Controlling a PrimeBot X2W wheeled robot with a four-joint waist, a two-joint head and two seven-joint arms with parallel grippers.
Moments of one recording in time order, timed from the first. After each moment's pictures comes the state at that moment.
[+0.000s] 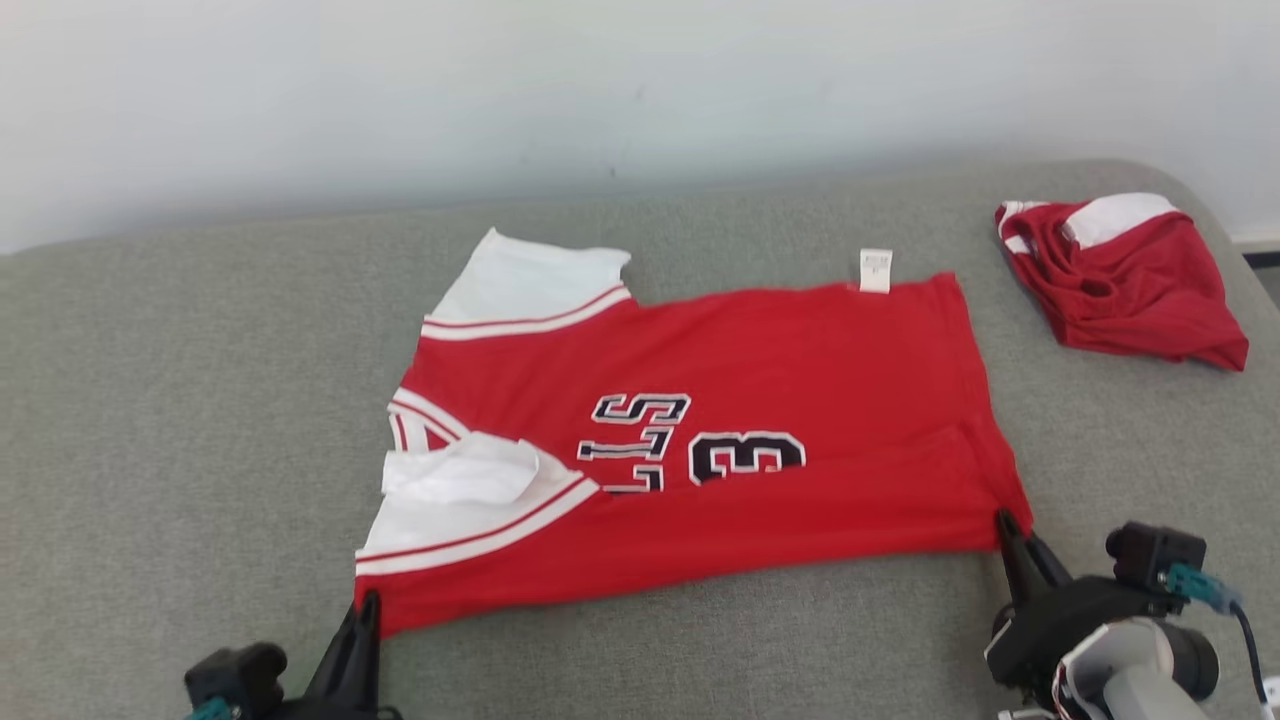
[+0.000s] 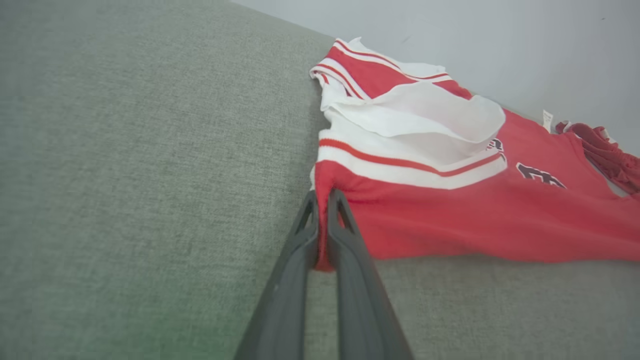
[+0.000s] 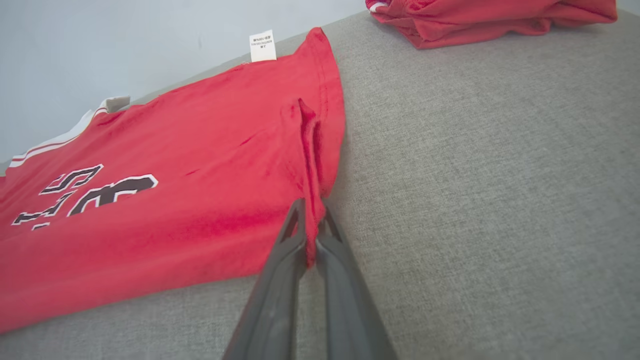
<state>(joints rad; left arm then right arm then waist) -0.21 0.24 -0.34 0.55 -0.73 -0.04 -0.26 -0.32 -0.29 0.10 0.71 0.56 0.13 -0.14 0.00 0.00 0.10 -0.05</state>
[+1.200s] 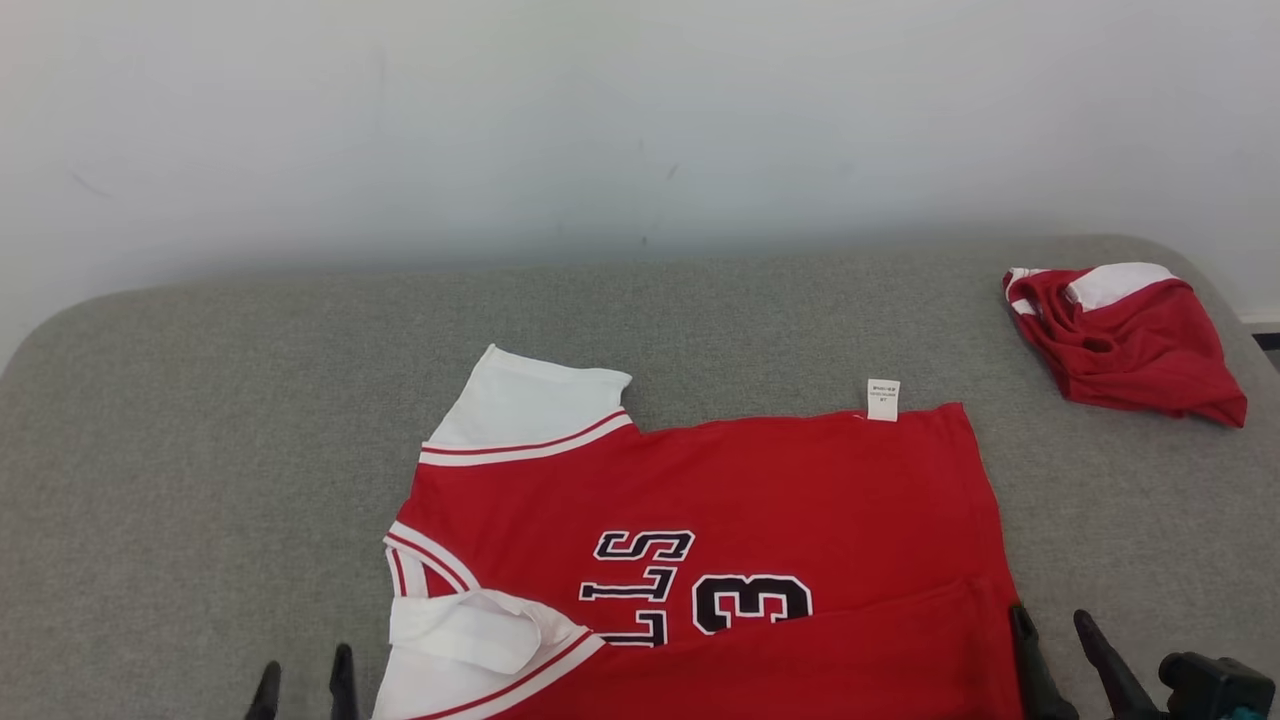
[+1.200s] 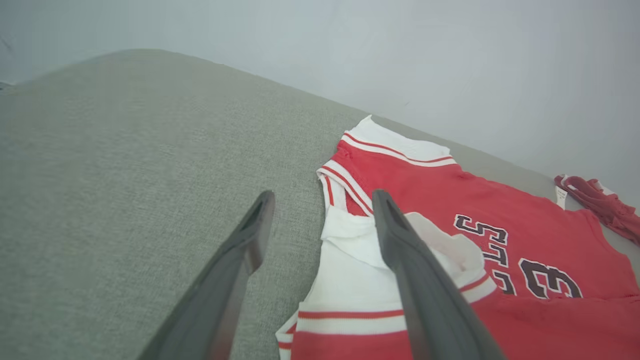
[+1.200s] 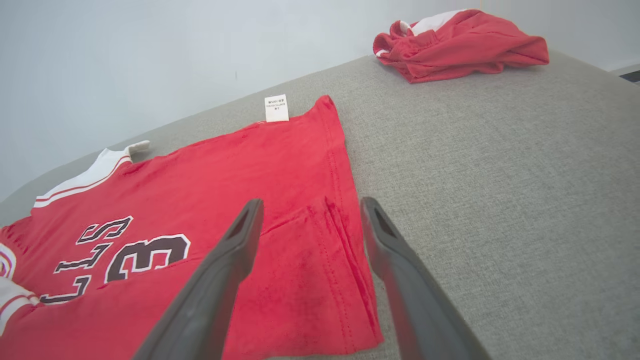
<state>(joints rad) 0.09 0.20 -0.17 0.22 -0.59 0.01 -0.26 0.11 -0.17 -0.10 0.20 0.41 0.13 -0.04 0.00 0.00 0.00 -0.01</state>
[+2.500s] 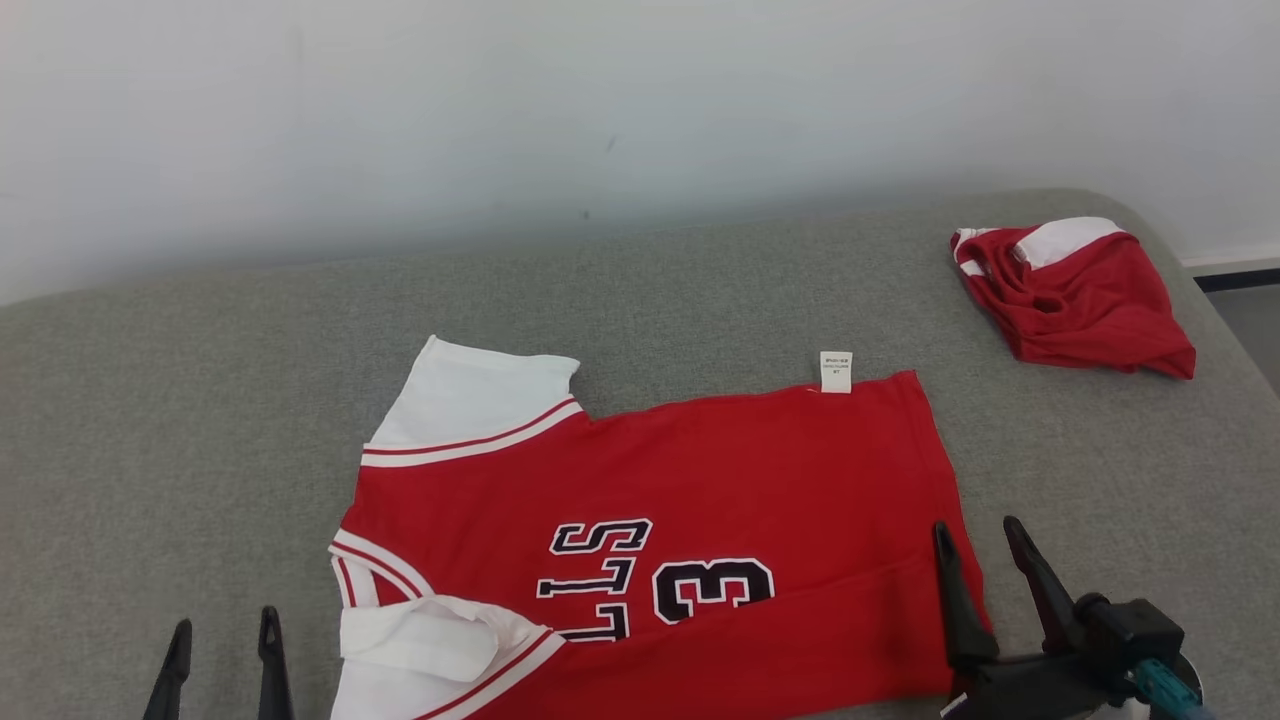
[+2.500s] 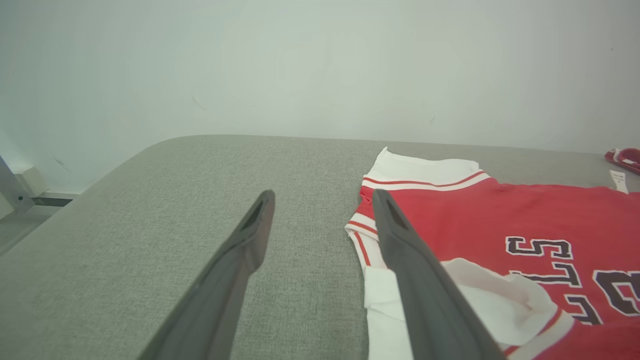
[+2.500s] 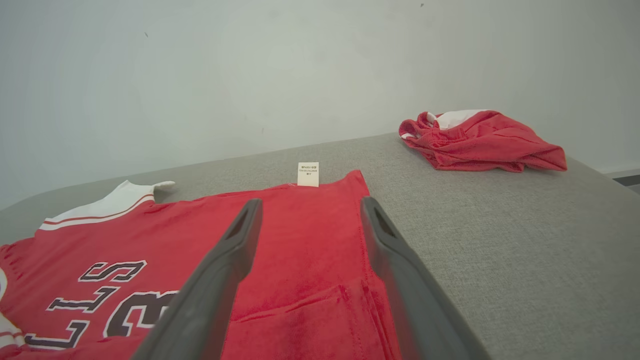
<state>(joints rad) 0.10 0.09 0.13 0.13 -0.17 -0.10 -0.26 -0.04 -0.14 0.01 0.26 0.24 0.13 -0.26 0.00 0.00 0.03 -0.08</state>
